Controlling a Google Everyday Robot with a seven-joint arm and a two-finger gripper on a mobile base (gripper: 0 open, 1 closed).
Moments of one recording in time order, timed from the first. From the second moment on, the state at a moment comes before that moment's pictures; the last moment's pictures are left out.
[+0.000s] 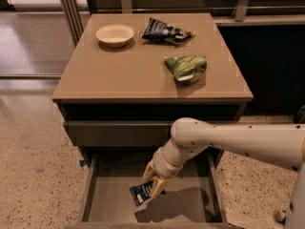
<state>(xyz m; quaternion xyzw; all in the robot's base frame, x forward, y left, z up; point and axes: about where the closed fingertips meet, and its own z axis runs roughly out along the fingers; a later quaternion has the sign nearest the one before) 0.448 0.005 0.529 -0.81 0.52 0.21 0.18</state>
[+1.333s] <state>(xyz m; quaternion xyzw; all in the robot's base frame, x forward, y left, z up) 0.468 0.011 0.448 -0.77 0.57 0.15 0.23</state>
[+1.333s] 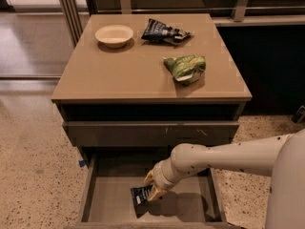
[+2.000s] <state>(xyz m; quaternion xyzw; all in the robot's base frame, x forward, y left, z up) 0.476 0.015 0.419 -0.77 0.58 0.15 0.24</state>
